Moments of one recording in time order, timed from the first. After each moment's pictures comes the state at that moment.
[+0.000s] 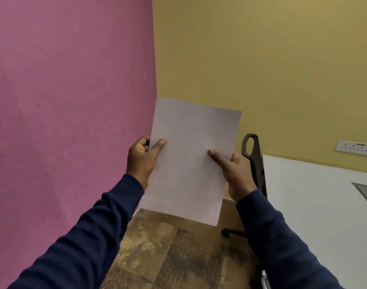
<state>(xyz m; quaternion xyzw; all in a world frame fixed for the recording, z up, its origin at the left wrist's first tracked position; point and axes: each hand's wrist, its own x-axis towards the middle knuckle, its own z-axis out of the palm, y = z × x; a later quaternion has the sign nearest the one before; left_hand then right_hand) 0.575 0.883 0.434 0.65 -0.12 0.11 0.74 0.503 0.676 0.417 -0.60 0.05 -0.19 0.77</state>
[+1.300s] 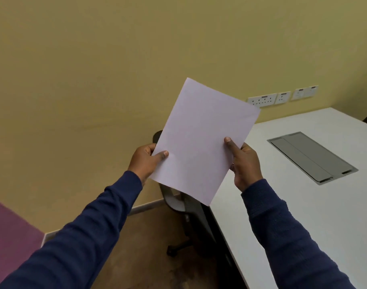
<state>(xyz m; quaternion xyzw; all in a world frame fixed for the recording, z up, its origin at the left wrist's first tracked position) 1.049 0.320 0.310 0.73 -0.32 -0.27 0.54 0.834 0.195 0.320 -0.46 0.37 -0.45 0.67</state>
